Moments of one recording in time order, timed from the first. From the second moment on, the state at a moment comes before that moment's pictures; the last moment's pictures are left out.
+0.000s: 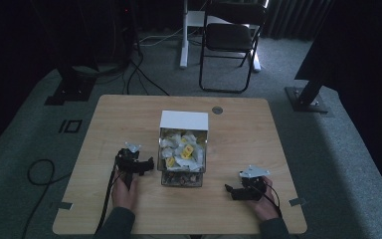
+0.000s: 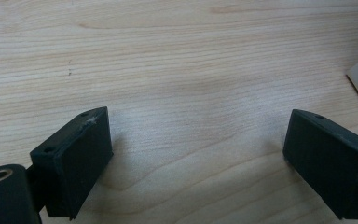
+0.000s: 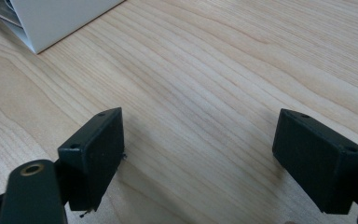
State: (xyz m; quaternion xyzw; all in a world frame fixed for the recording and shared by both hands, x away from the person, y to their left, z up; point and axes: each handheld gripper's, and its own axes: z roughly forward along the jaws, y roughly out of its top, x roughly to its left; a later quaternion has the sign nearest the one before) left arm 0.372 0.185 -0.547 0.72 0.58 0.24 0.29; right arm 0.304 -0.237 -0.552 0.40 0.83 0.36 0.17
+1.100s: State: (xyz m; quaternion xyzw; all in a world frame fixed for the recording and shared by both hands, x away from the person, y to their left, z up) left arm 0.371 0.186 -0.547 0.72 0.59 0.24 0.28; right arm 0.292 -0.232 -0.543 0.39 0.83 0.37 0.16
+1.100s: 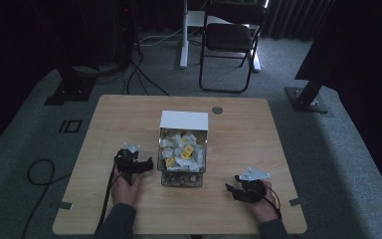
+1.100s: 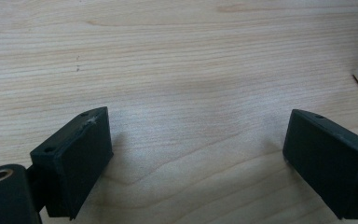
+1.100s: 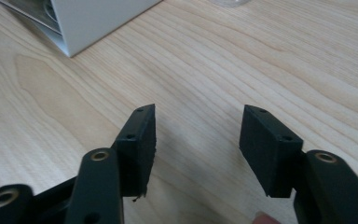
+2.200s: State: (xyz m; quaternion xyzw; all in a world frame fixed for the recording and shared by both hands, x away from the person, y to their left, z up) left arm 0.371 0.186 -0.547 0.72 0.59 0.24 0.28; right arm 0.266 -0.194 -0.498 0.33 0.83 0.43 0.16
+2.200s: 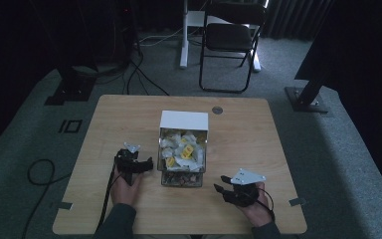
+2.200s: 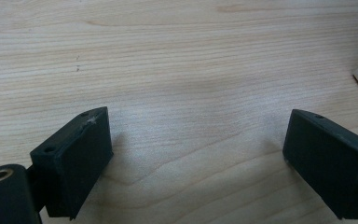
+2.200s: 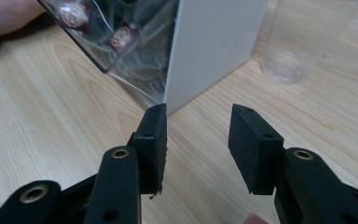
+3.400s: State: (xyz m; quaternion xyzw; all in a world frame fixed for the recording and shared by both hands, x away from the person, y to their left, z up) left arm 0.370 0.186 -0.547 0.72 0.59 0.24 0.29; right arm 0.253 -0.127 -0.484 0.22 0.85 0.45 0.16
